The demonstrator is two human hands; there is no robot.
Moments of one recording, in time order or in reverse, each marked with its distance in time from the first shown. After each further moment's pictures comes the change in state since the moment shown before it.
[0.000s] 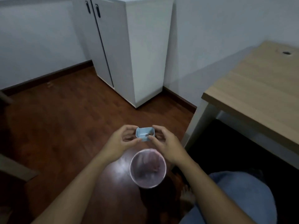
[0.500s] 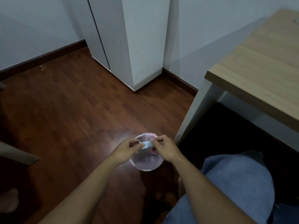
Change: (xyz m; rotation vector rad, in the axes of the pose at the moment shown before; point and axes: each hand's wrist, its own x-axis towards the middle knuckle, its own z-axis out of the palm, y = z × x) left_hand -0.016 -0.104 0.053 0.120 -0.090 -0.434; right_hand 0.000 0.101 0.055 0.072 -0.008 0.398
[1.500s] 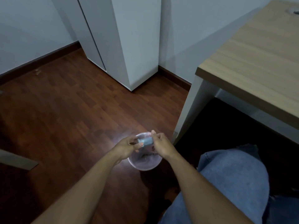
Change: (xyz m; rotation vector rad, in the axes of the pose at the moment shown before) left_hand 0.011 0.018 0.009 0.045 -0.078 -0.041; right_hand 0.013 0.002 0.008 0.057 0.026 0.112
